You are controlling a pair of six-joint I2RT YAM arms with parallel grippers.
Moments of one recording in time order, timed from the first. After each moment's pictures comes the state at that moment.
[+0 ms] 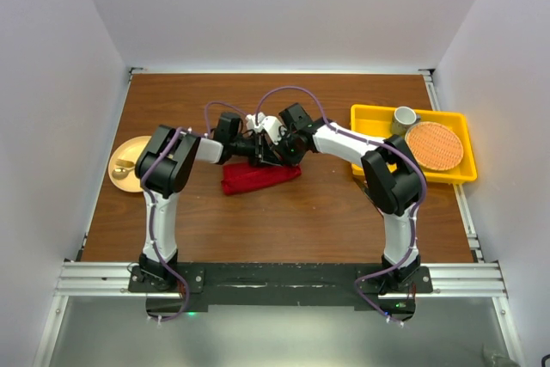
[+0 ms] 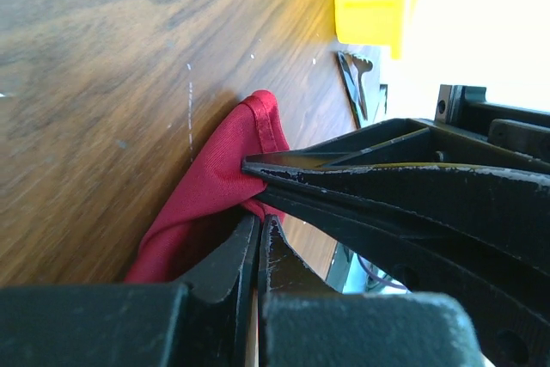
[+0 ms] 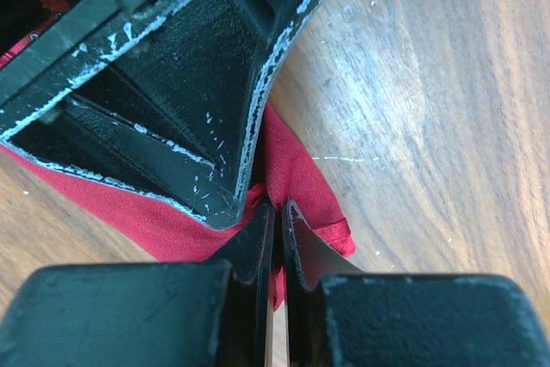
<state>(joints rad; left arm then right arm) -0.36 2.14 1.11 0.36 0.99 -0.76 0.63 2.01 1.43 -0.48 -0.16 -0.38</state>
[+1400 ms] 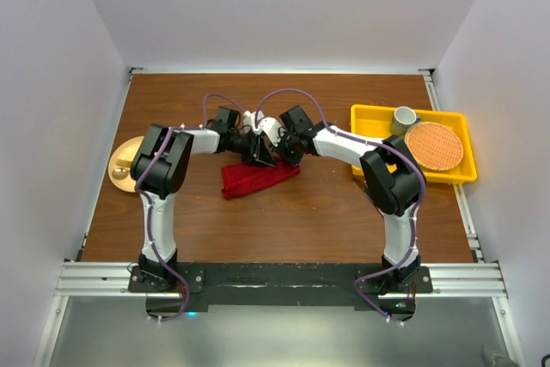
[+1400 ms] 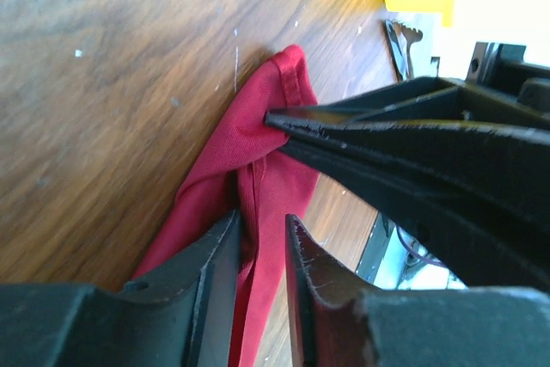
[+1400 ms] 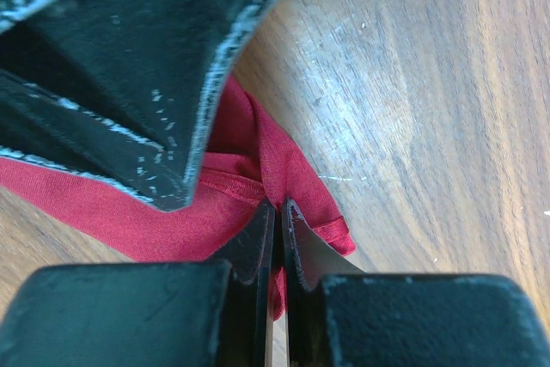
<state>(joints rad) -0.33 2.11 1.21 -0.03 0.96 -0.46 0.63 2.01 1.38 -0.39 -0.15 -0.42</state>
